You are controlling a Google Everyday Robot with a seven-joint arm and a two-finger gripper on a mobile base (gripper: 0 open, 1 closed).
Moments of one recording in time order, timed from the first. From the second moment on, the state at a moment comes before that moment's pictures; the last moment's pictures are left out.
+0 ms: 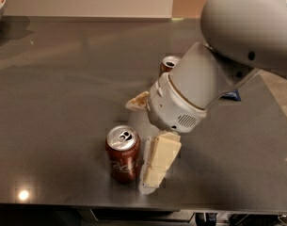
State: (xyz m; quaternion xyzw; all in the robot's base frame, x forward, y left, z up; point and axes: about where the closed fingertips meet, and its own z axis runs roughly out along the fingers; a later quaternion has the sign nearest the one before) arm 0.362 0.010 0.893 -0.73 0.61 0.23 0.20
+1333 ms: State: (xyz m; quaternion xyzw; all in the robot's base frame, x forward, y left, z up) arm 0.361 0.029 0.896 -0.71 0.62 0.25 0.22
